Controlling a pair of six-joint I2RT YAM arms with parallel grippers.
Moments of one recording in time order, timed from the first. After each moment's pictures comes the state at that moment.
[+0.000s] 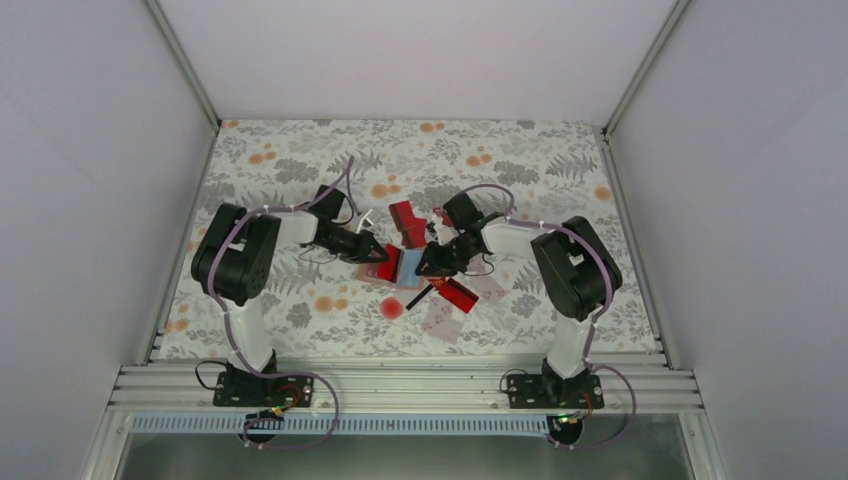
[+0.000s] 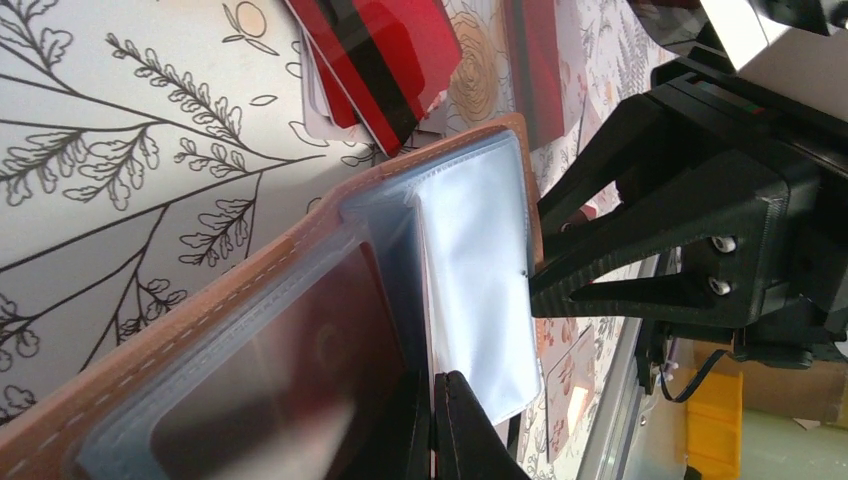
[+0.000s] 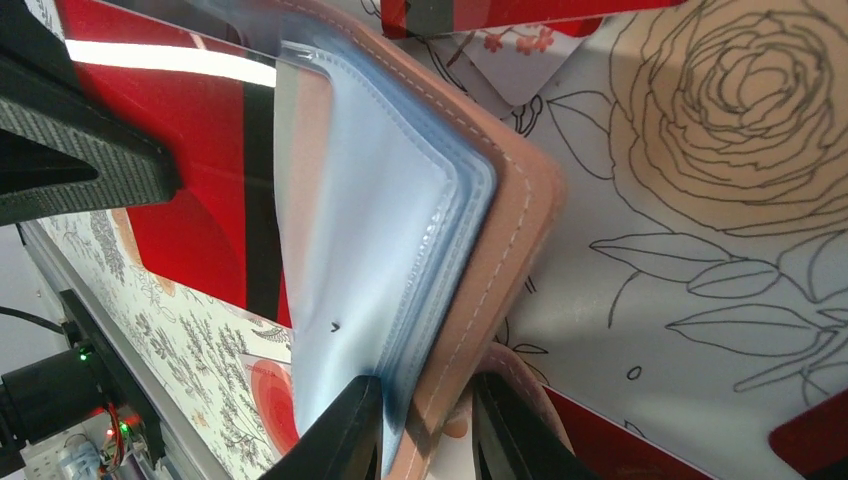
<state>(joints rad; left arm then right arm) -0.31 1.91 0.98 -0.29 0.96 -0.15 0.56 1.89 1.03 -0.39 -0.62 0.43</state>
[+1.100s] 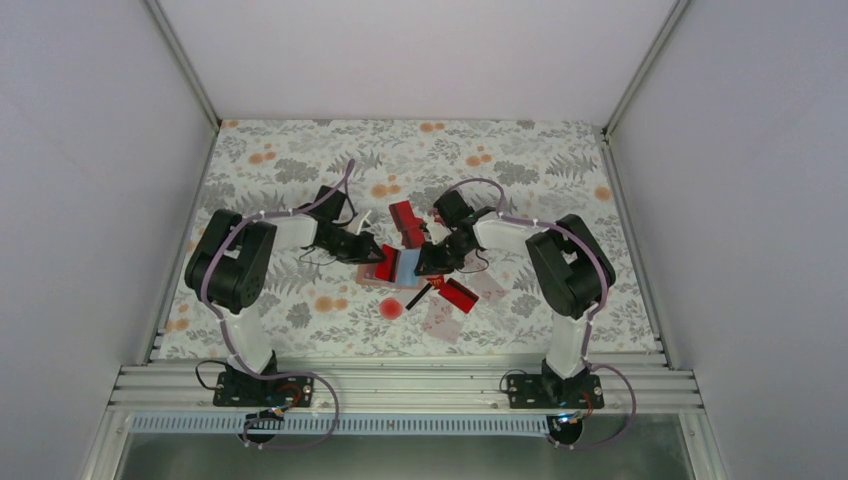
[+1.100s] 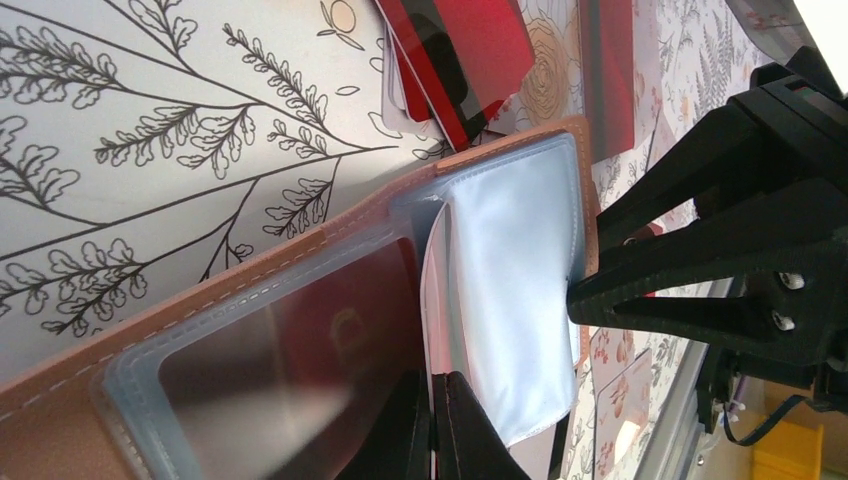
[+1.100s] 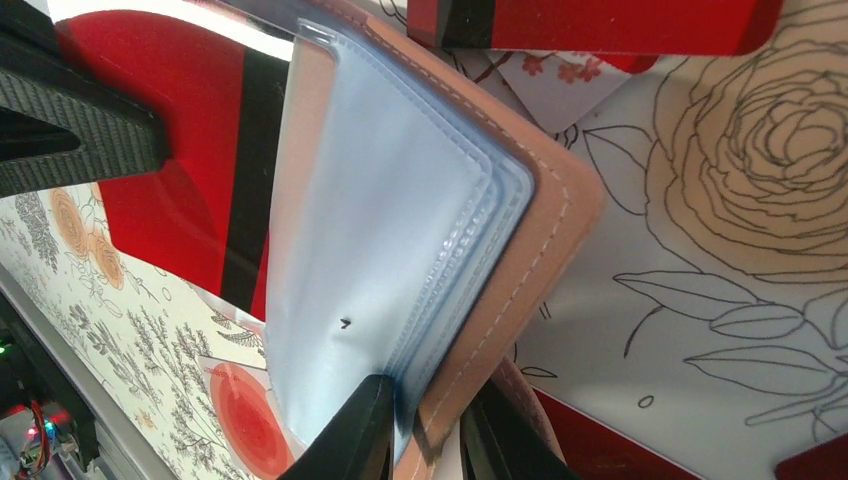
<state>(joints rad) -0.33 1.85 0.95 -0.30 0.80 -0.20 0.59 1.93 1.10 -0.49 -0.53 0.35</state>
